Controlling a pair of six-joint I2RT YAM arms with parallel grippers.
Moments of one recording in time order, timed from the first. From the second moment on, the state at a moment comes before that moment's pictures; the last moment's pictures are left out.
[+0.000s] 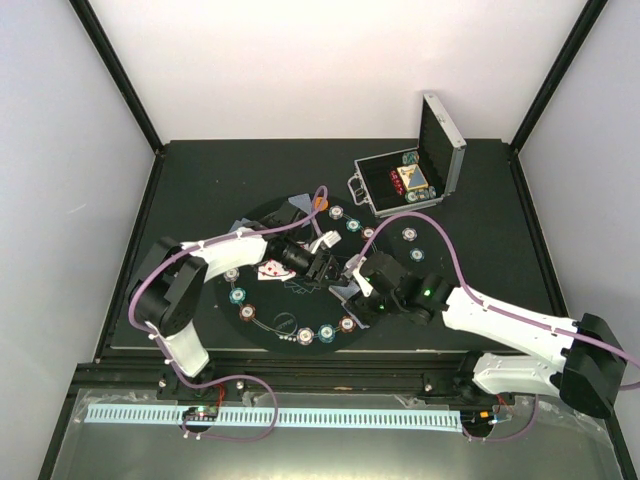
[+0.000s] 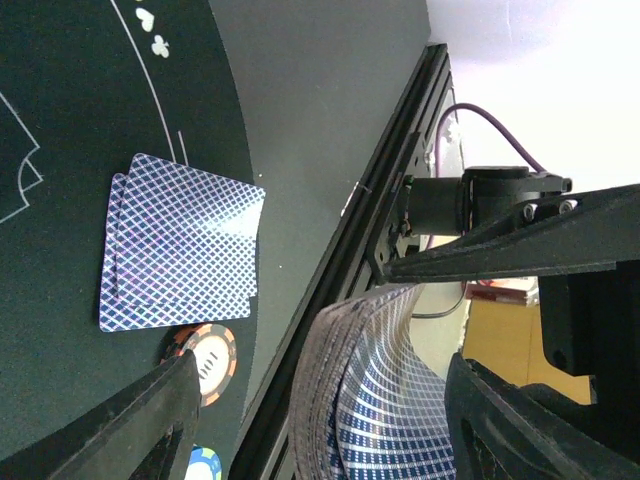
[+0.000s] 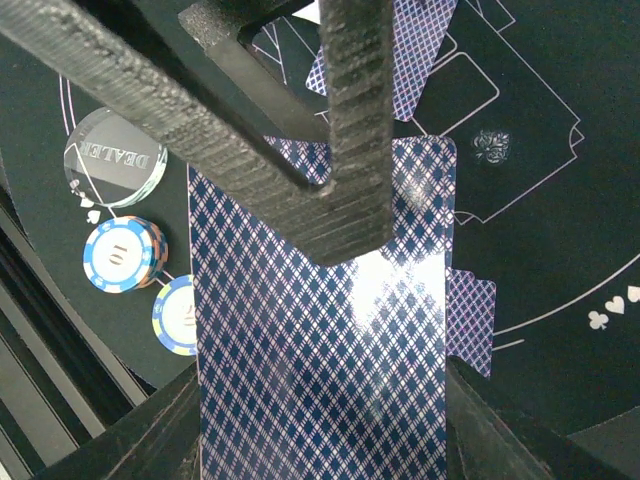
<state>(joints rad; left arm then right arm) -0.58 1.72 1.02 -0.41 1.04 -0.31 0.99 1.16 0.77 -0.55 0.00 0.21</state>
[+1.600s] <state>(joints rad) -0.52 1.75 1.04 -0.50 1.09 -0.21 0.99 1.16 0.77 -0.57 0.00 0.20</state>
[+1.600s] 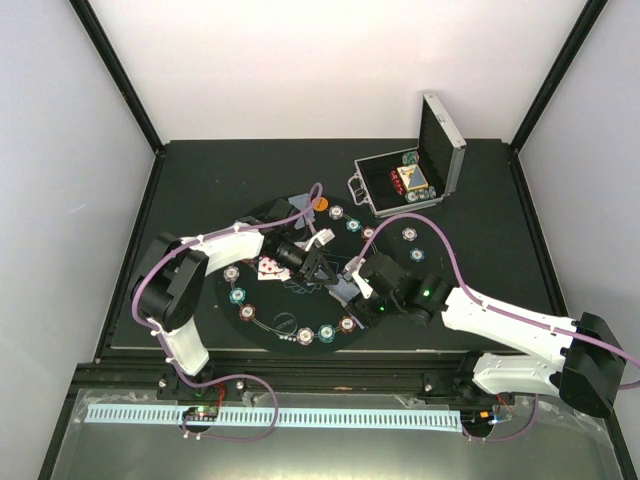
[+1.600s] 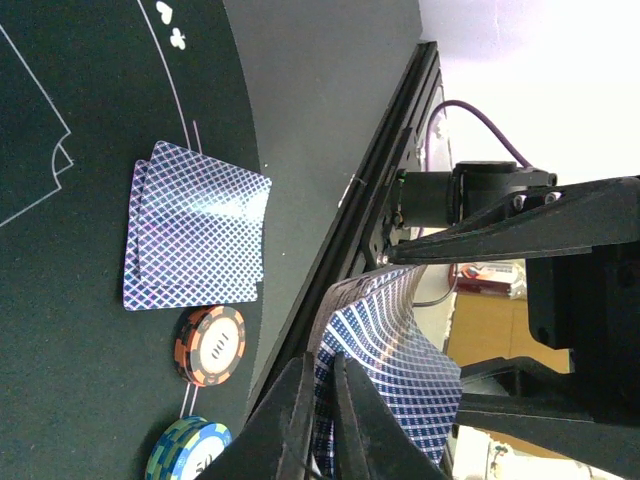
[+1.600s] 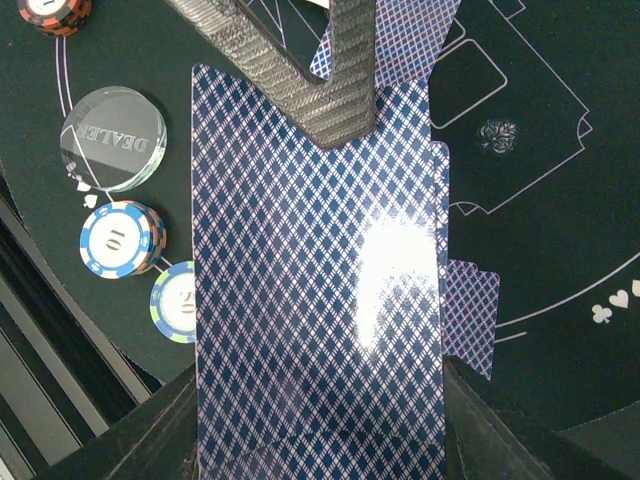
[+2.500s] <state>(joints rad) -0.36 1.71 1.04 -0.60 1.13 -0.11 0.99 1.17 0.78 -0.57 0.06 0.22</state>
